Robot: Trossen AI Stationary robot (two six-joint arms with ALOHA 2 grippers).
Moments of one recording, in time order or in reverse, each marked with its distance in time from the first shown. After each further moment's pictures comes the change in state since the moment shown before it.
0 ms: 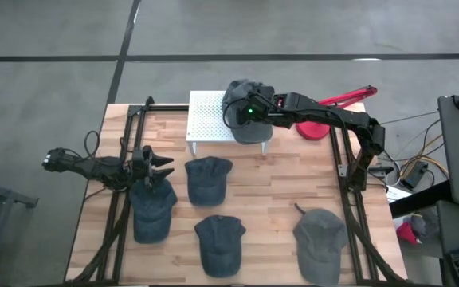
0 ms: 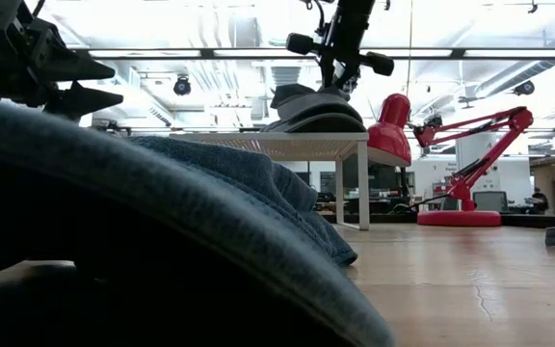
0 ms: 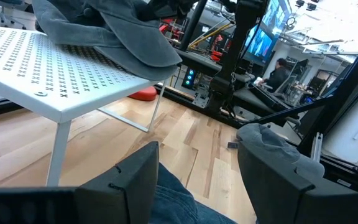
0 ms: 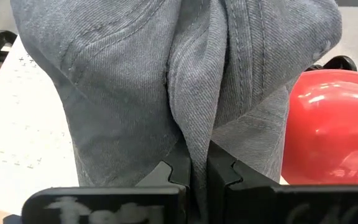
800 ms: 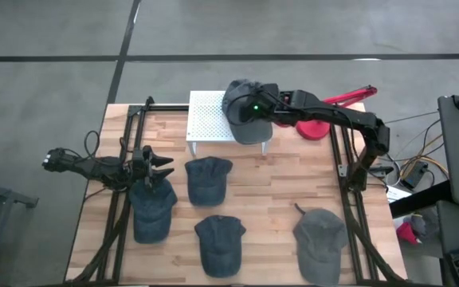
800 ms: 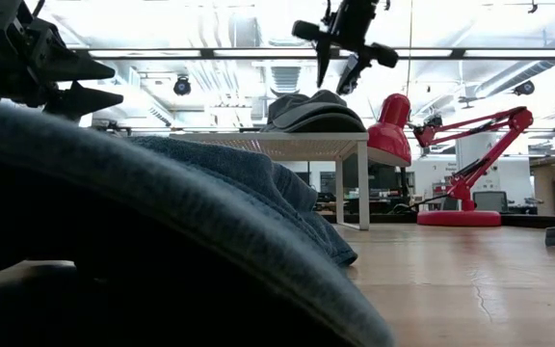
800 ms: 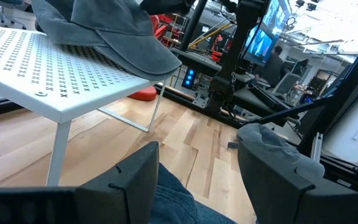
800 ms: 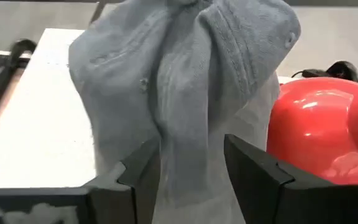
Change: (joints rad) left arm 0.000 0.000 0.000 0.000 0.000 0.000; right arm -0.005 -0.053 0.000 0.003 -0.026 -0.021
